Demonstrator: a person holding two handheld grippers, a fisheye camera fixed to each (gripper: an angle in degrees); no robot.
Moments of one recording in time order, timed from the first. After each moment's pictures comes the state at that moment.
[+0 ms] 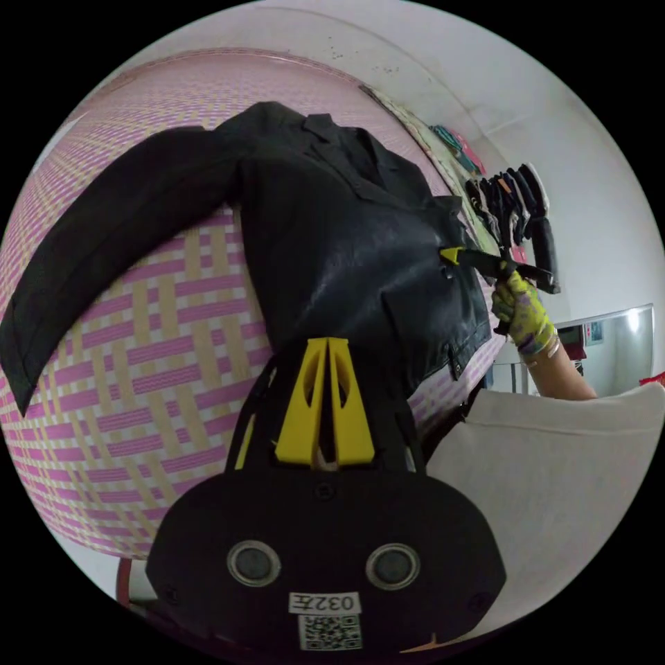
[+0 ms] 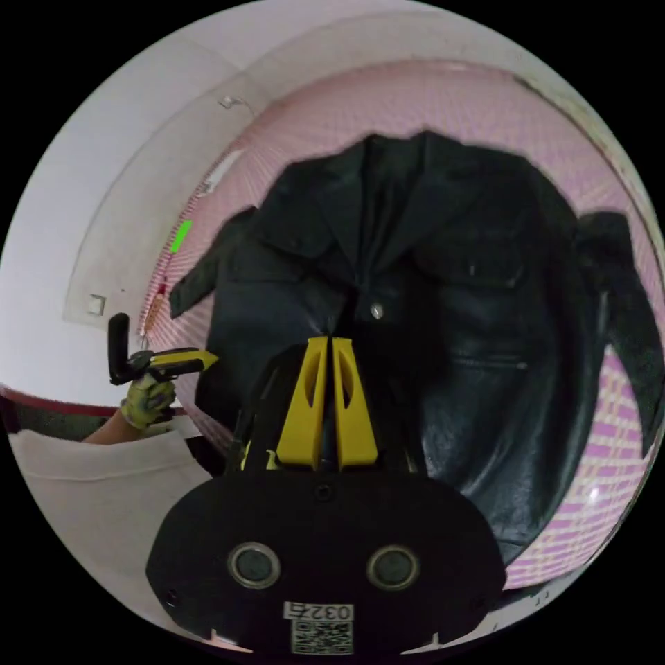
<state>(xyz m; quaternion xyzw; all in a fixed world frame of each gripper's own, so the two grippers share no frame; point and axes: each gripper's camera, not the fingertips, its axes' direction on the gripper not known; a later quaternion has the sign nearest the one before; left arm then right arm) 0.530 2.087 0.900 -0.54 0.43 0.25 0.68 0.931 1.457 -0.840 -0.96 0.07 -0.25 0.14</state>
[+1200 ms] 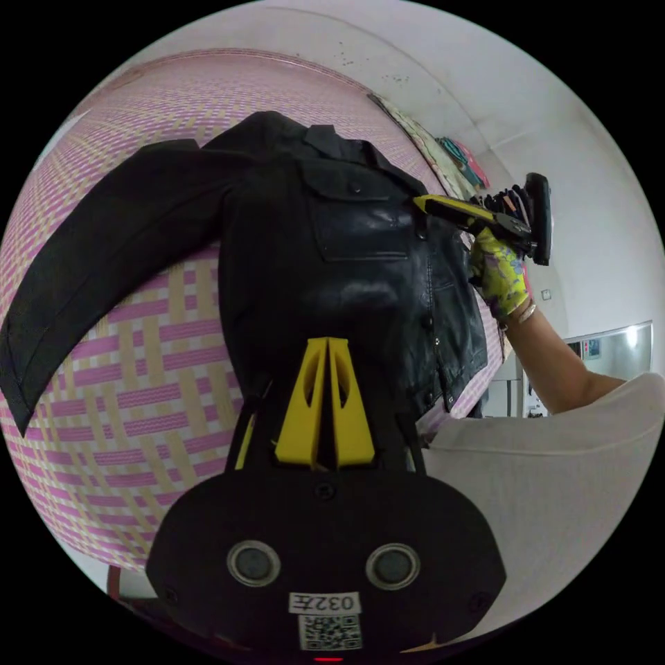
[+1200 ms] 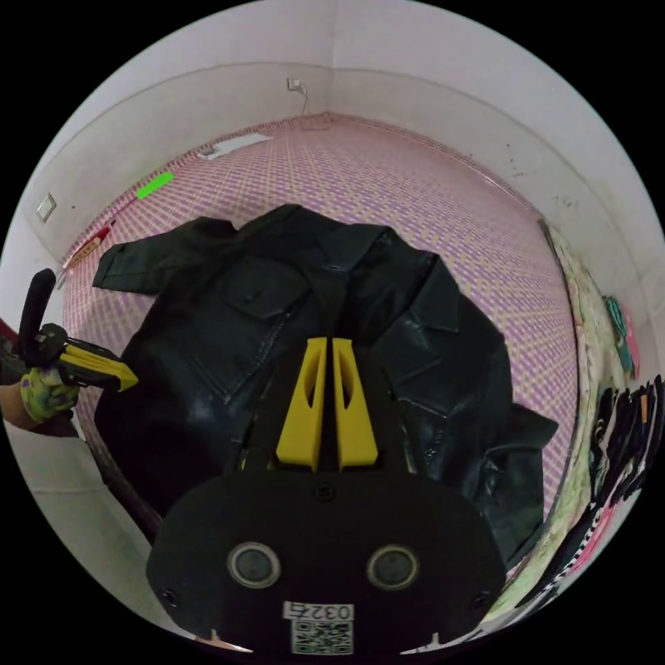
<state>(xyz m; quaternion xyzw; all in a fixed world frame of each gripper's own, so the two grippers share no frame) 0.539 2.026 0.897 -0.54 0.43 0.23 0.69 0.858 1.588 -0.817 -0.86 -0.11 -0.48 0.14</state>
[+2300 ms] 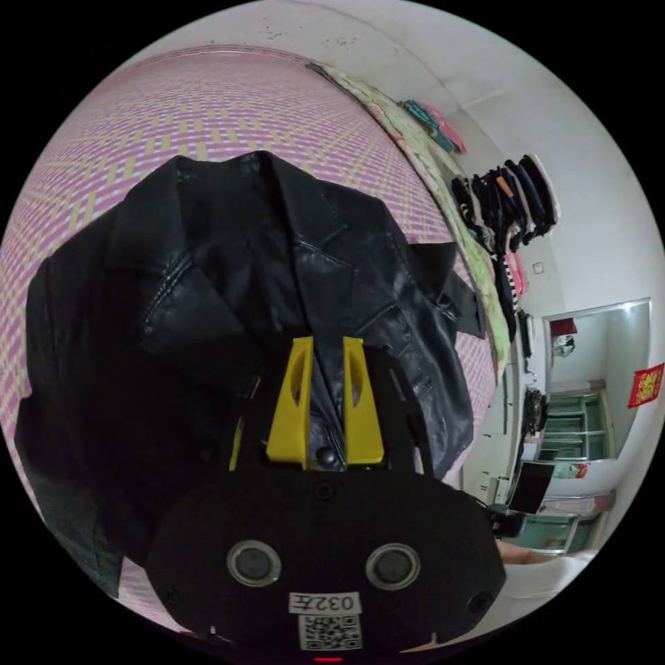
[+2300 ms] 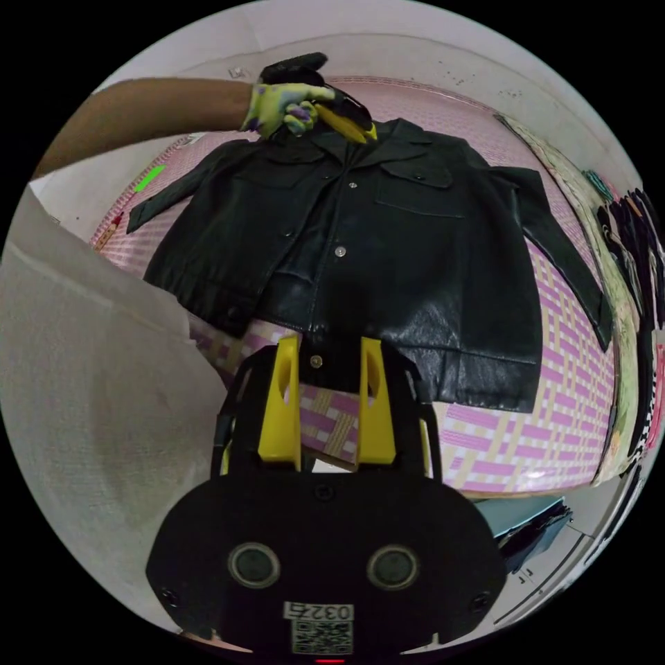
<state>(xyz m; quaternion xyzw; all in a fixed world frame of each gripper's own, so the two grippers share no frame) 0.822 1.992 0.909 -0.55 0.46 0.30 0.63 0.859 1.323 -0.878 -0.89 0.04 -0.43 0.15</state>
